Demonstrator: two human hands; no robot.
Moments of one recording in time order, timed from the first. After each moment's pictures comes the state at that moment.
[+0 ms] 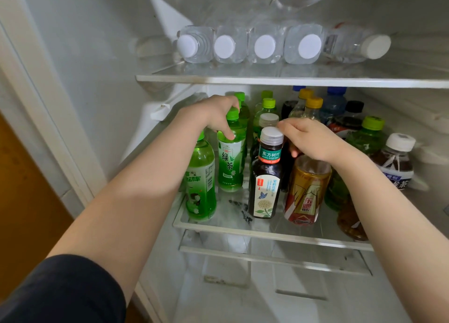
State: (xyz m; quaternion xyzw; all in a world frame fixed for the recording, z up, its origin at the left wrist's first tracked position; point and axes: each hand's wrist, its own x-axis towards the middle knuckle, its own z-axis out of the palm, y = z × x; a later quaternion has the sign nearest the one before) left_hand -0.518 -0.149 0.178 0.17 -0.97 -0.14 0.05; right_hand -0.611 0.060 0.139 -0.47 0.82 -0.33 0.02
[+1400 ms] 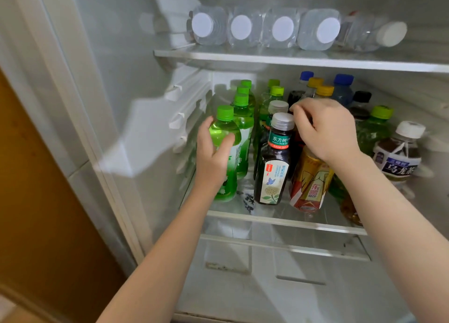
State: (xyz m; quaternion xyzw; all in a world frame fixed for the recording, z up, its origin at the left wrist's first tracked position) left_hand -0.447 -0.083 0.055 0.17 -0.69 -0.53 0.46; right_hand -0.588 0.063 0.123 -0.46 0.77 -0.27 -0.36
